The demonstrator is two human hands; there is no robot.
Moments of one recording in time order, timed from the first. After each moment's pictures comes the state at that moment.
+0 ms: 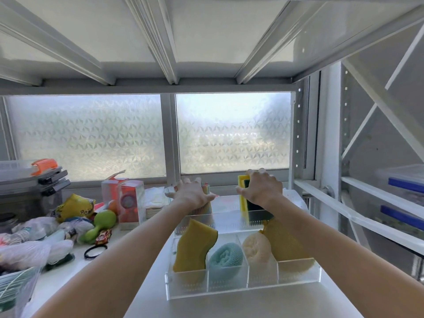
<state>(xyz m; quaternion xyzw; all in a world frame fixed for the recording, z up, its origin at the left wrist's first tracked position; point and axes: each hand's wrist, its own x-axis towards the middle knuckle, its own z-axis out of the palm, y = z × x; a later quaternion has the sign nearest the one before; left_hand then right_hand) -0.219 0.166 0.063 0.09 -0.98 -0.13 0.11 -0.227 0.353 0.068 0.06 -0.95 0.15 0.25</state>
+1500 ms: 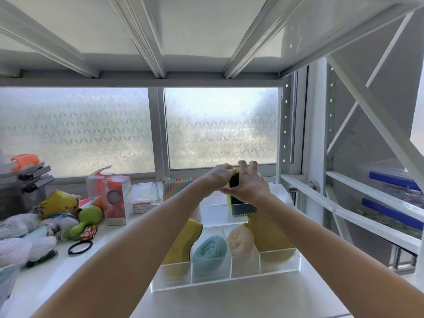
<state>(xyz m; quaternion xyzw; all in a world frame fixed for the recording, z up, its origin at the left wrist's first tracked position) -0.233 0.251 0.087 -0.07 -0.87 -0.49 0.01 -0.232 0.363 0.057 0.09 -0.95 0.24 0.20</state>
